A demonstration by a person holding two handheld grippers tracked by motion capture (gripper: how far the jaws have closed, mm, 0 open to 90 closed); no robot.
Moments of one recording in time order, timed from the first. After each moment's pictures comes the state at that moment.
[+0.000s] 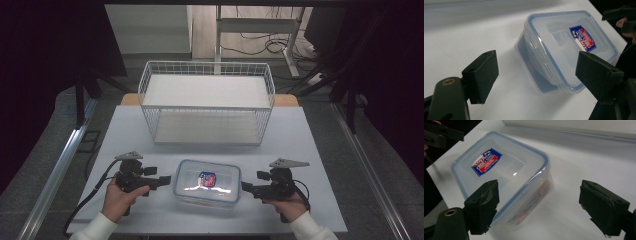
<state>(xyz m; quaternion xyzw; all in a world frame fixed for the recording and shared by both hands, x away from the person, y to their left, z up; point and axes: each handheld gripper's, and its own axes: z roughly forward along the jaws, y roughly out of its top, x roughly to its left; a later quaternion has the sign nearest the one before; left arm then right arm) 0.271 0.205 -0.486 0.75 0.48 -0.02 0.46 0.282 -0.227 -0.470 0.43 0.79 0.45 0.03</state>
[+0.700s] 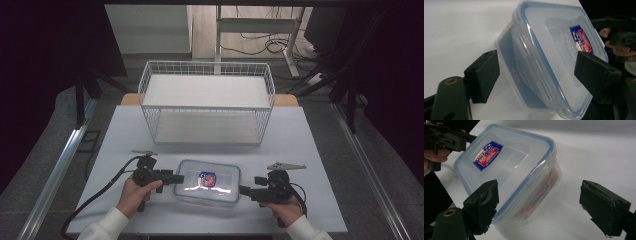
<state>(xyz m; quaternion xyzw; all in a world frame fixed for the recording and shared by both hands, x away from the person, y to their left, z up) 0.301 0.178 -0.518 0.73 0.48 -0.14 0.46 0.279 -0.224 -0.483 0.45 0.78 0.44 0.00</state>
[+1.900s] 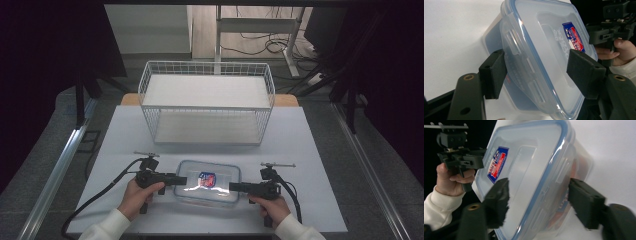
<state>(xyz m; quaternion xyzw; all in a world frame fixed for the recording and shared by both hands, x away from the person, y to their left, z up) 0.301 0.177 -0.523 0.72 0.48 -0.17 0.47 0.295 -0.209 -0.507 0.53 0.70 0.45 -0.16</state>
